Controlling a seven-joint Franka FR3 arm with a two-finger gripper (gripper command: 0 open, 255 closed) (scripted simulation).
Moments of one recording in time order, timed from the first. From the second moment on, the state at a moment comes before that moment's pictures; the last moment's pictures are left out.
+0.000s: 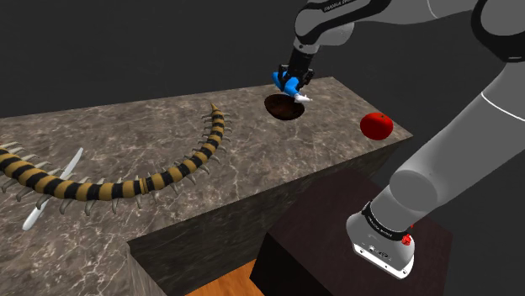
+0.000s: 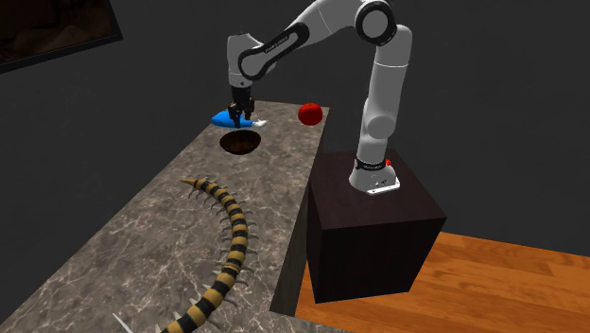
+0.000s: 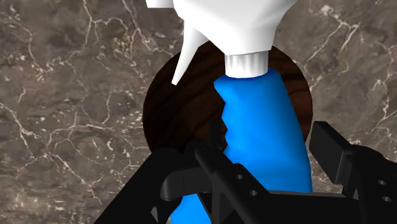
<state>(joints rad) -0.31 -0.01 0.01 -2.15 0.09 2.19 0.28</state>
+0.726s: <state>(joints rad) -0.32 0.09 0.00 -2.18 0.10 2.32 0.25</state>
